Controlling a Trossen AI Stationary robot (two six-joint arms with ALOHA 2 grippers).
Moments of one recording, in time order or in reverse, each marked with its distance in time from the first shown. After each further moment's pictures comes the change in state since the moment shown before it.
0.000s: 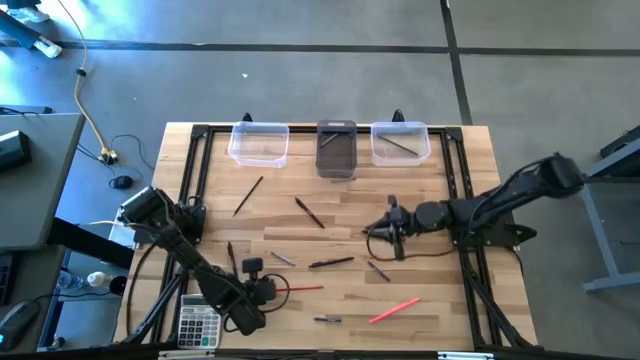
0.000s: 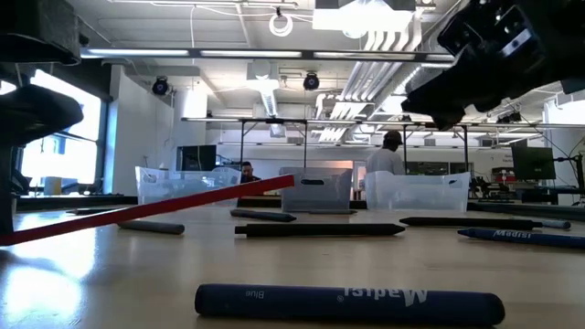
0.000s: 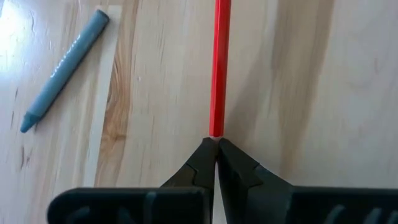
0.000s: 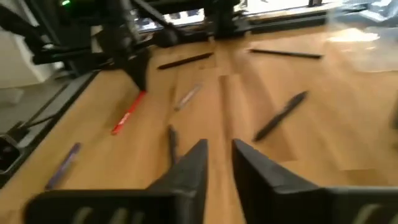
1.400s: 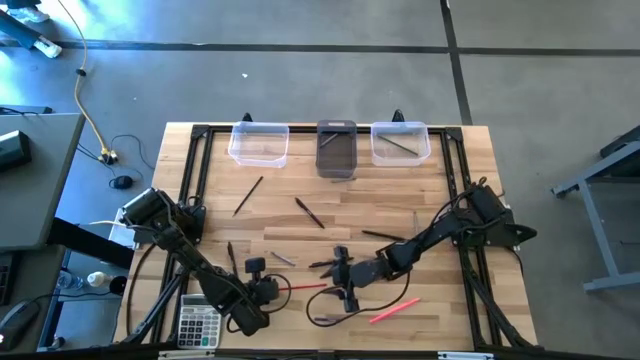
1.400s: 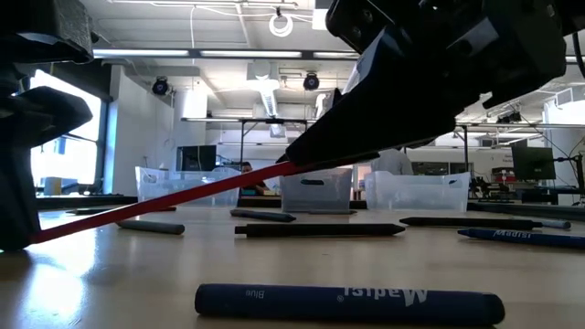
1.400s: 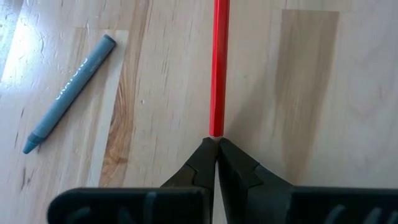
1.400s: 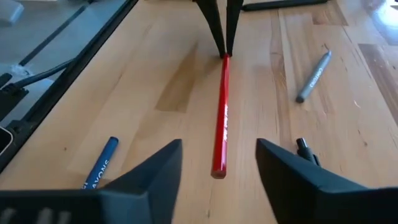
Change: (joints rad) left arm 0.005 0.009 0.000 0.038 -0.058 0.004; right arm 0.238 0.803 0.668 -0.108 0.070 -0.019
